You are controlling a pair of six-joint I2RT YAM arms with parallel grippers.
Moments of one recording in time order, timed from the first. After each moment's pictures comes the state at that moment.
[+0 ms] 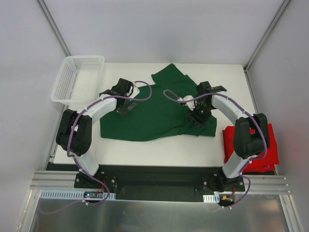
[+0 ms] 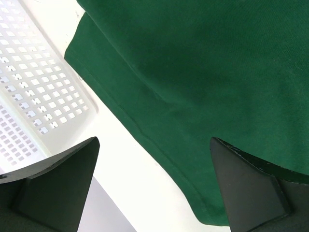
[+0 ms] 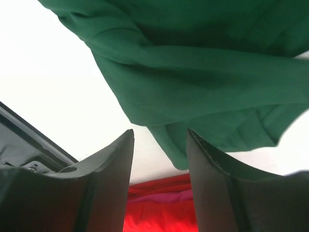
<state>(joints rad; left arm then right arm) -0.37 1.71 1.18 -0.52 -0.35 0.51 0.31 1.69 1.28 -1.04 -0.22 -0.69</state>
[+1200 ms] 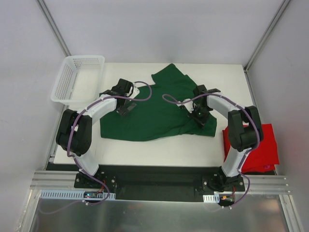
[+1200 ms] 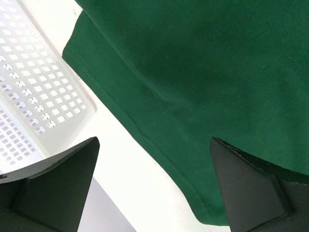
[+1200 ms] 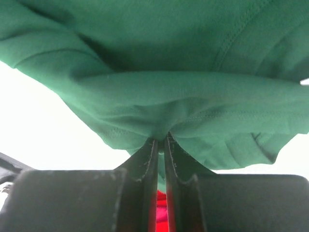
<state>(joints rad) -0.37 1.71 1.18 -0.52 -0.35 0.50 0.32 1.83 1.25 -0.93 -0.11 -0.68</state>
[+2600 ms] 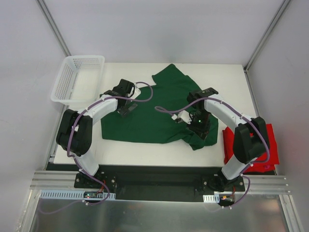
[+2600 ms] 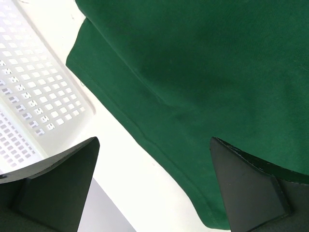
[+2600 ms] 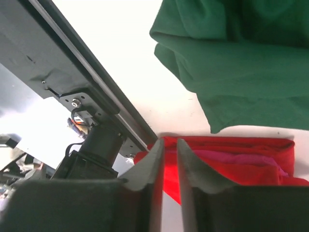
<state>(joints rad) -0.39 1.71 1.18 -0.52 -0.35 0.50 0.48 1.65 1.29 -1.40 -0.14 -0.74</state>
